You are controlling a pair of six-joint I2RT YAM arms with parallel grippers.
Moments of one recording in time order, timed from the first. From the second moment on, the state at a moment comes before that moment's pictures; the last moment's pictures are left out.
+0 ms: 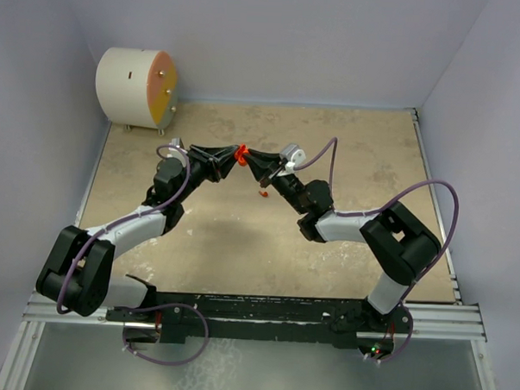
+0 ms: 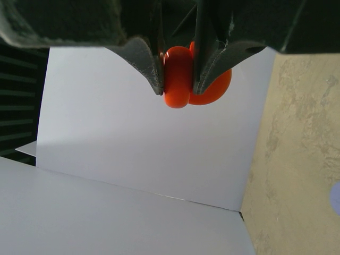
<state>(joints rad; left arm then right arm) -0.38 1.33 0.60 0.74 0.20 -1.78 0.75 1.72 0.75 1.37 -0.10 0.04</state>
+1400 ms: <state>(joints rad) -0.38 1.42 0.60 0.75 0.19 -1.77 0.74 1.52 0.99 0.60 0.14 0.08</state>
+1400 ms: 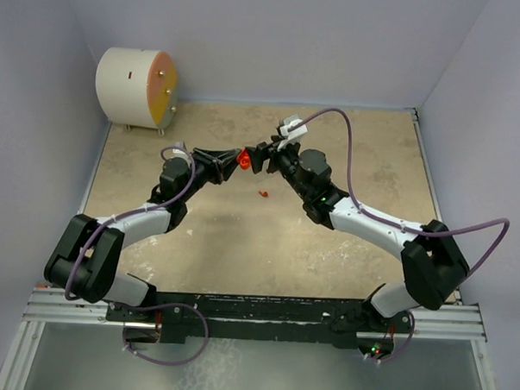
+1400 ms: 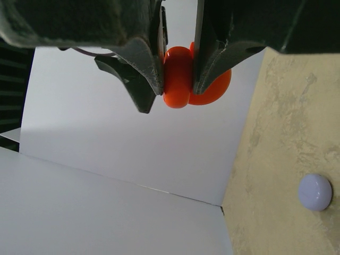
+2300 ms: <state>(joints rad) -0.38 1.44 0.62 0.76 0.21 -1.77 0.74 1.45 0.94 0.43 0.17 0.13</state>
